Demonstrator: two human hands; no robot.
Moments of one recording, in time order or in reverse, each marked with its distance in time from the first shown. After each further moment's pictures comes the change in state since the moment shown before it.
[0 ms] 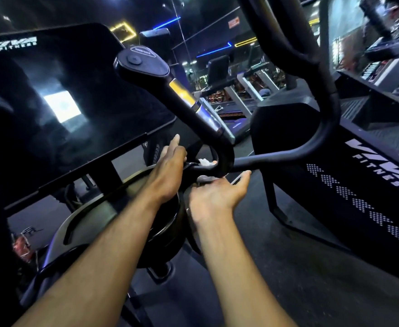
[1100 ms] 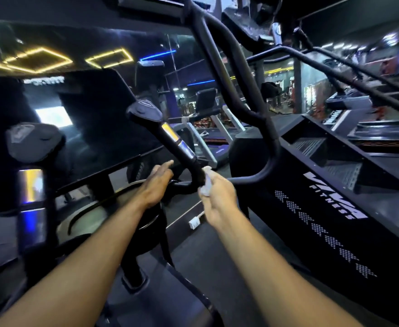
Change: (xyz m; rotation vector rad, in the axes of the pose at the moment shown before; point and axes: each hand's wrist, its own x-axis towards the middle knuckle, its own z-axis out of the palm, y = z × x) left_hand -0.016 0.014 -0.004 0.037 -0.022 0.005; right_hand -0.080 -0.073 0.042 -0.732 -0.001 -0.125
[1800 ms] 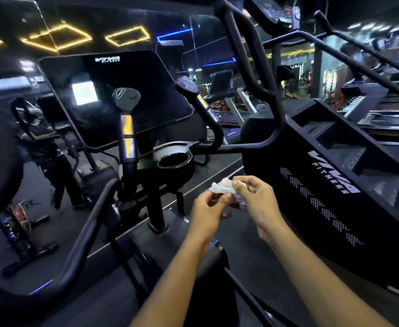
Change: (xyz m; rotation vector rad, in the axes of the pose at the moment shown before) left_hand -0.278 0.031 0.081 -0.673 0.057 -0.043; right_hand -0.182 0.023 -0.099 -0.683 -0.107 -0.288
